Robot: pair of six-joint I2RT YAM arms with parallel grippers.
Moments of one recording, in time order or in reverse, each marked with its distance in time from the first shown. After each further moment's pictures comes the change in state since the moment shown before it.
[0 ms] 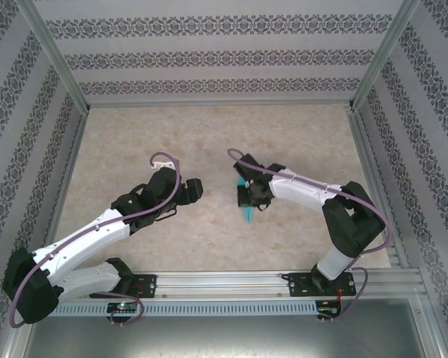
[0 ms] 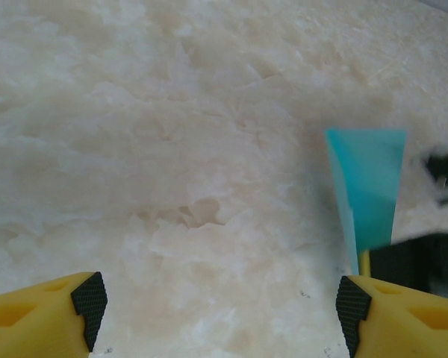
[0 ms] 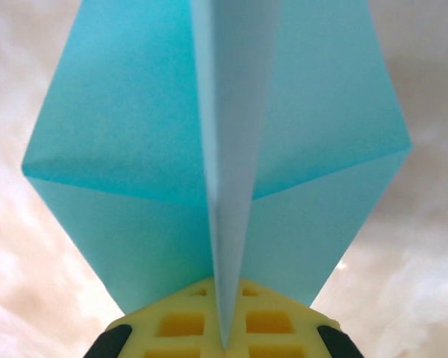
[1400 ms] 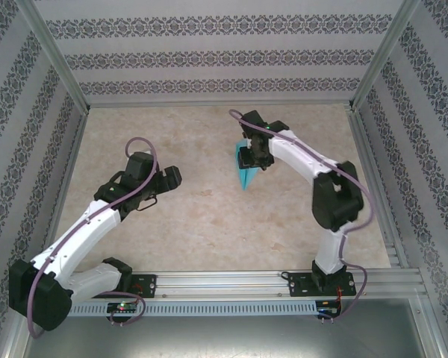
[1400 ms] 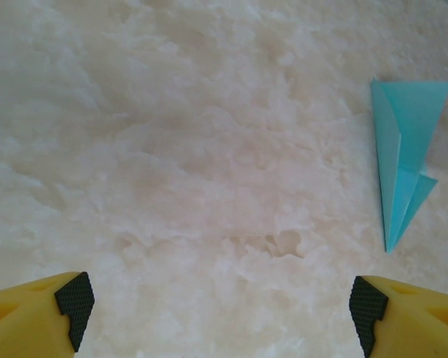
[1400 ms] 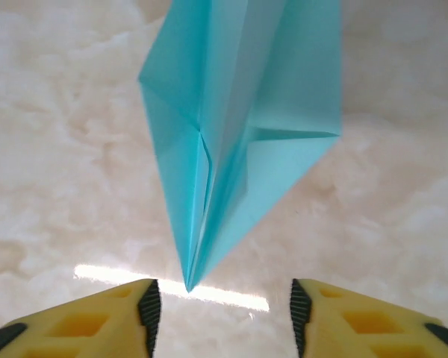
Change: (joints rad) left arm 0.320 0.004 0.061 -0.144 0.142 0.070; right arm -0.161 0.188 0.469 -0.249 0.047 -0.244
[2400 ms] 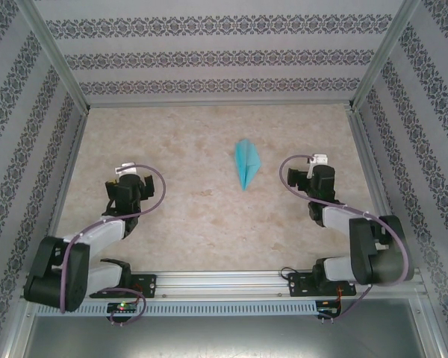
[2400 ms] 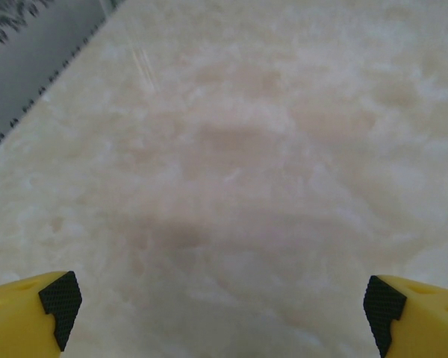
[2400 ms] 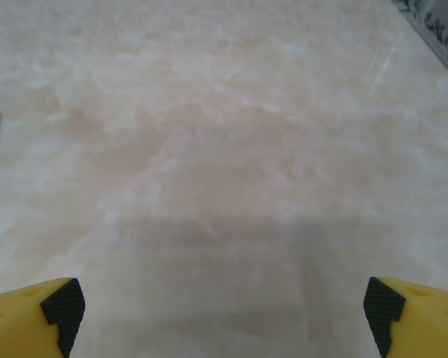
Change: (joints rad) left arm 0.226 0.156 -0.504 0.910 -0.354 0.544; right arm -0.427 -0.483 -1.173 1.449 0.090 -0.286
